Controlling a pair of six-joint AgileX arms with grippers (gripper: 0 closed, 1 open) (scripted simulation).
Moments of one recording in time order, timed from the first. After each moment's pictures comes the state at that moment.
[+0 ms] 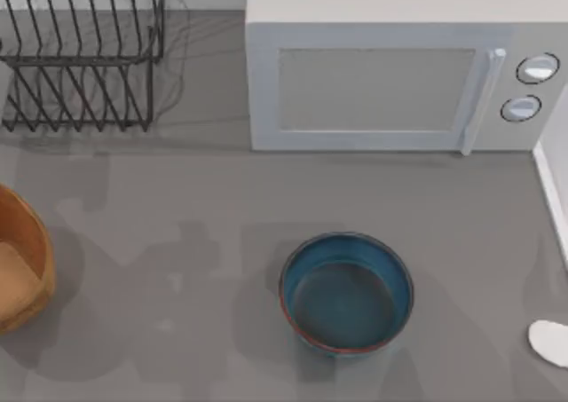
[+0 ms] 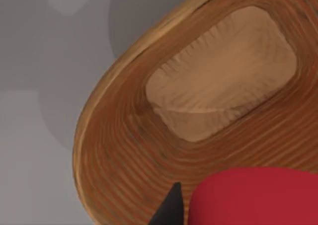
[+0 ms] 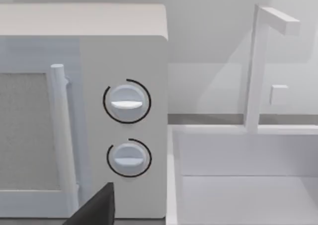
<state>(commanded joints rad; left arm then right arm) 0.09 1.67 1.46 -1.37 0.04 1.58 0.00 0.00 0.00 0.00 0.00 0.00</state>
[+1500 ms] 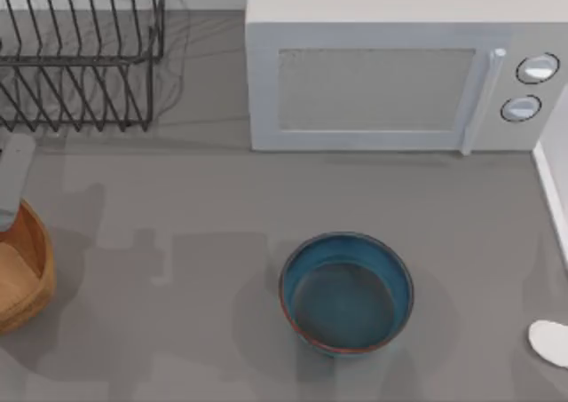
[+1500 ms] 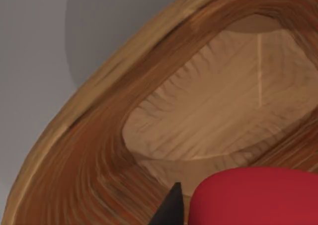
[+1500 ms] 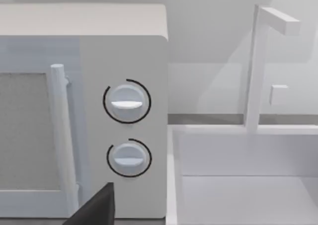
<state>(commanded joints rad) 0.09 1.65 1.18 -1.09 0.04 1.68 0.00 0.00 0.00 0.00 0.00 0.00</state>
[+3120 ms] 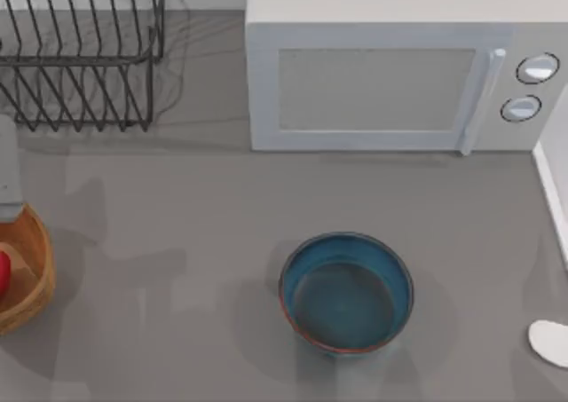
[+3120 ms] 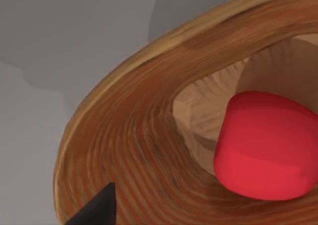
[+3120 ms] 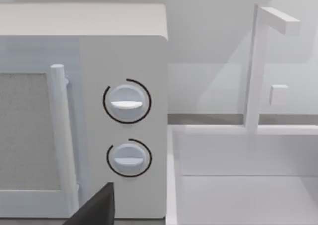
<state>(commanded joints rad) 0.08 1.39 1.00 -0.90 0.04 1.42 0.00 0.00 0.00 0.00 0.00 0.00</state>
